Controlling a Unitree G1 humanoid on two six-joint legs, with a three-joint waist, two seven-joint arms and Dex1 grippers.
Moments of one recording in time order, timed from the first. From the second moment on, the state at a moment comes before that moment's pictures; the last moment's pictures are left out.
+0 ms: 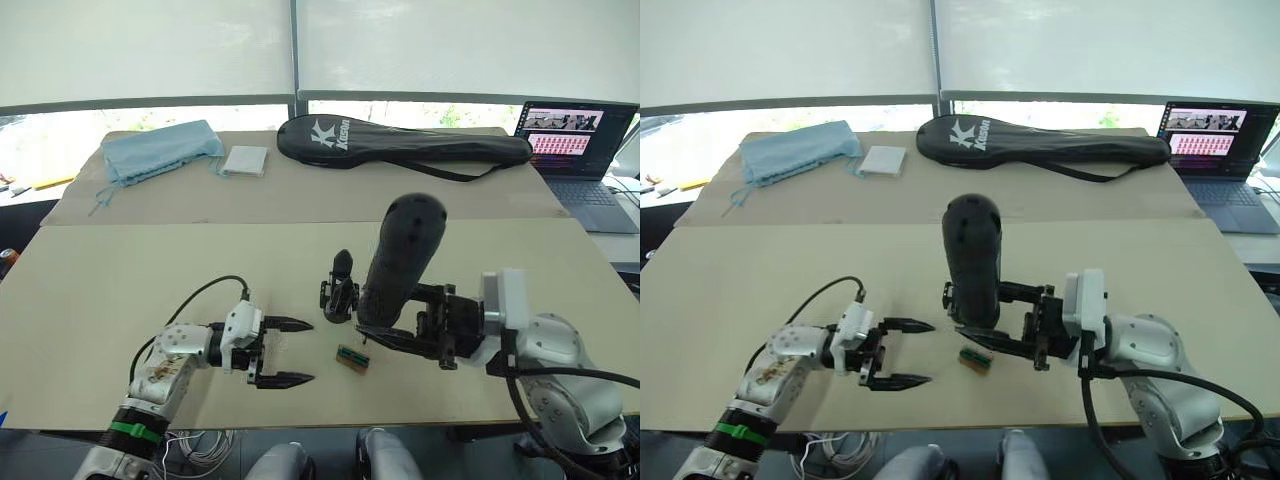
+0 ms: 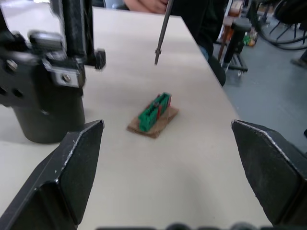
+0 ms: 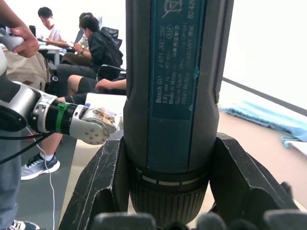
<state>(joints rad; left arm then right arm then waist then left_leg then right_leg) -0.20 0.55 -0.13 0.04 -0.47 0.03 -1.38 -0.13 -0.61 -0.03 -0.62 0.70 0.23 0.95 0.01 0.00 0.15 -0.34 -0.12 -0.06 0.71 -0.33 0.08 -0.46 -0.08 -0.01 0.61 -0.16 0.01</state>
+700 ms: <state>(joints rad) -0.31 0.57 0.03 -0.07 -0.66 0.30 -1.25 -0.36 -0.64 -0.14 -0.55 0.85 0.34 0.84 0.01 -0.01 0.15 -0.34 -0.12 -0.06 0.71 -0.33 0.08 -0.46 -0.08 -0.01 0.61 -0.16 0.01</state>
